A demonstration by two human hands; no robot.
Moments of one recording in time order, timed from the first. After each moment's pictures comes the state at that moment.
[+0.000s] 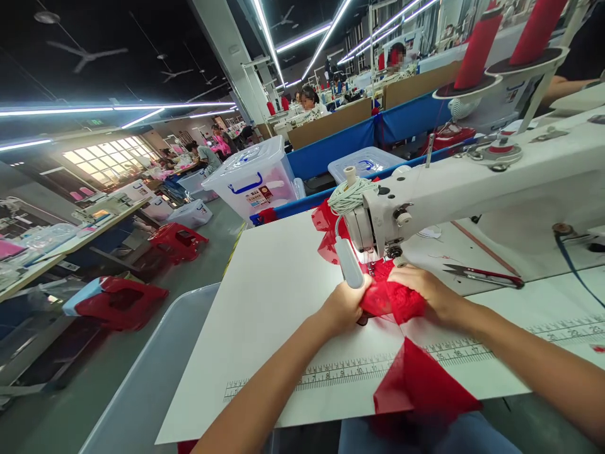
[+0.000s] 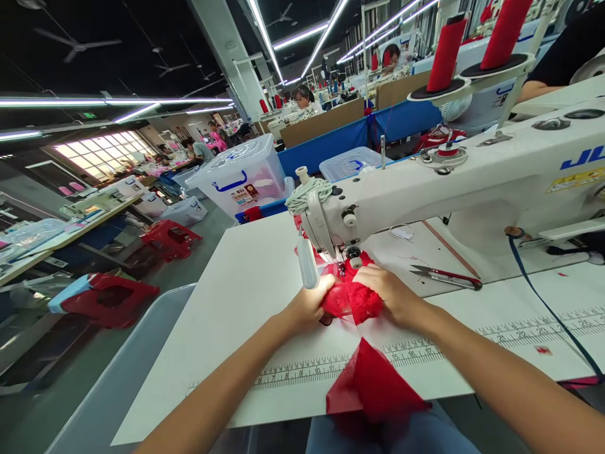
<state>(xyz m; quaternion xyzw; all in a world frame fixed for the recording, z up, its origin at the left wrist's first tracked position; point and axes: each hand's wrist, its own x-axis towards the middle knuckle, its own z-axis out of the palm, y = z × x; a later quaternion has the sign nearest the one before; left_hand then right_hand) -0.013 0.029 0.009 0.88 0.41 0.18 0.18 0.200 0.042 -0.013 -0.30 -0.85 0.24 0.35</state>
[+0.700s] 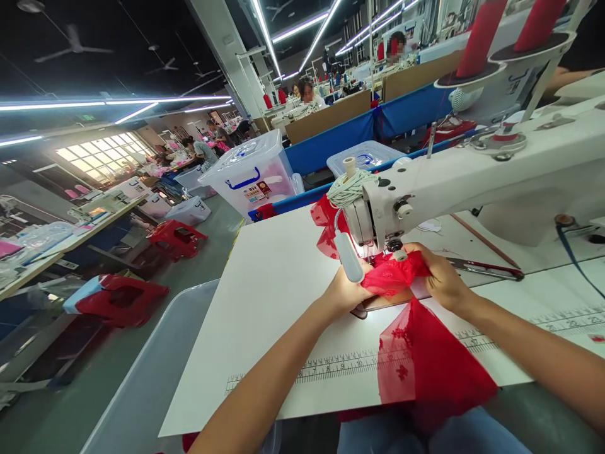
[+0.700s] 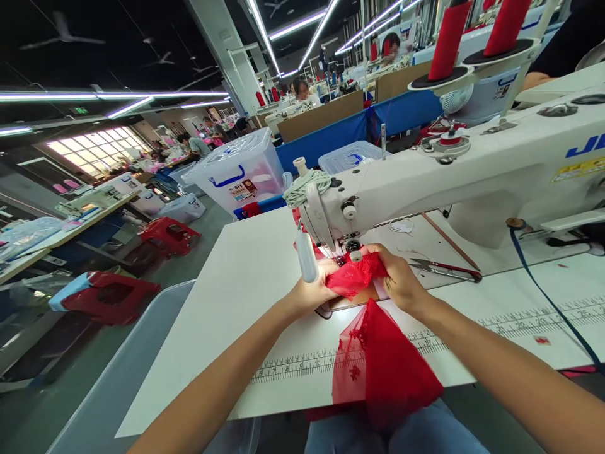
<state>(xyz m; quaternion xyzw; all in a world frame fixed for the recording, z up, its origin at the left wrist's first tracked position) -0.004 0.039 0.014 0.69 0.46 0.21 0.52 0.205 0.044 -0.024 -0.41 -0.73 0.23 0.50</state>
